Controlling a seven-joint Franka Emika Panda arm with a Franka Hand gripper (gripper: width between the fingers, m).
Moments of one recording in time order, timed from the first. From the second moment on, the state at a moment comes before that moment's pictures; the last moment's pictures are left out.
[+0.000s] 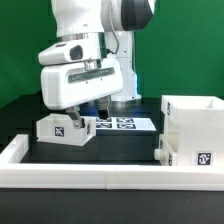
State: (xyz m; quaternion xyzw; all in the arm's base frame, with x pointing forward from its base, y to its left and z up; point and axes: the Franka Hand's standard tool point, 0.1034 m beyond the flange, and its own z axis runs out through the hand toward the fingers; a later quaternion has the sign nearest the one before) arm 0.493 -0.084 0.054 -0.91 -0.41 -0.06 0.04
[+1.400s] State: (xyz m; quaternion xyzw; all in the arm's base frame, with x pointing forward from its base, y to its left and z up) arm 0.462 -0.090 0.052 -0.99 0.09 -0.05 0.07
